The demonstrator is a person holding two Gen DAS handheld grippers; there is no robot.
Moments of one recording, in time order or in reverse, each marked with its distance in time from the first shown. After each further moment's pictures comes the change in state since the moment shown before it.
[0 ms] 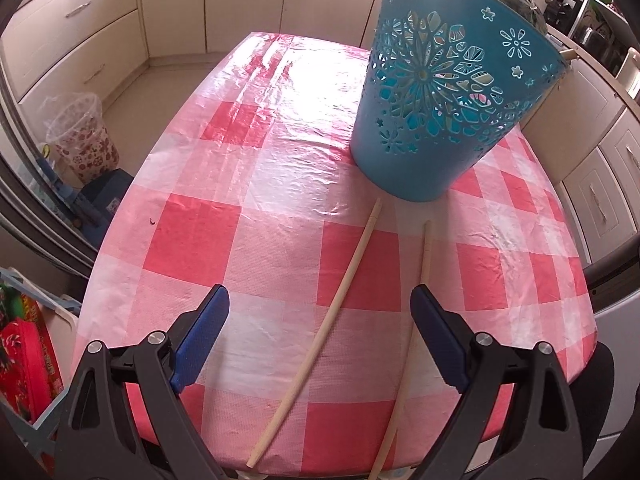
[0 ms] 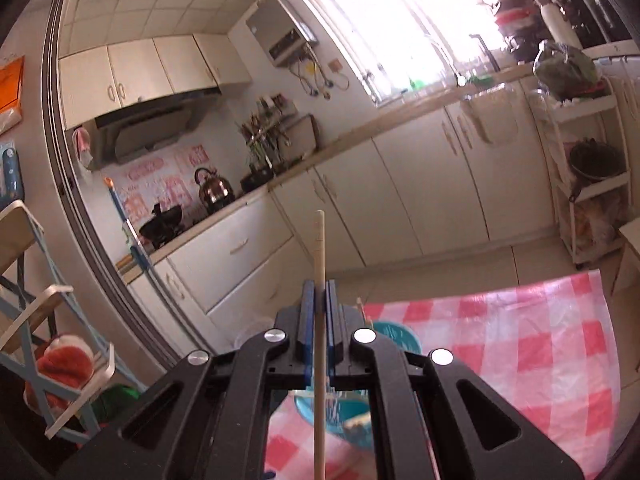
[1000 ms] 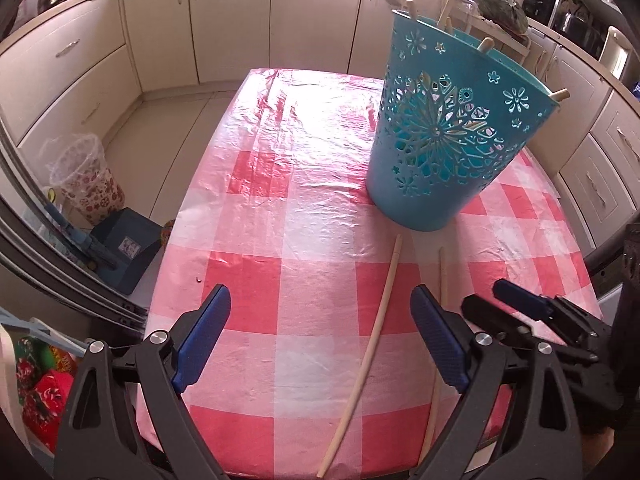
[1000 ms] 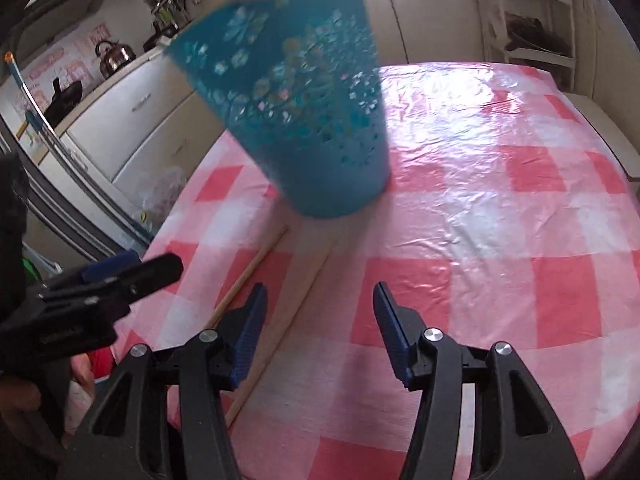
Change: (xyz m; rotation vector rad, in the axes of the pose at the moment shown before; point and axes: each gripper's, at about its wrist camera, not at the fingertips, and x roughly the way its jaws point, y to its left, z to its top) left arm -0.022 0.019 0.024 0.107 -0.063 0.020; right arm 0.026 -0.012 -0.201 0.039 0.569 -0.346
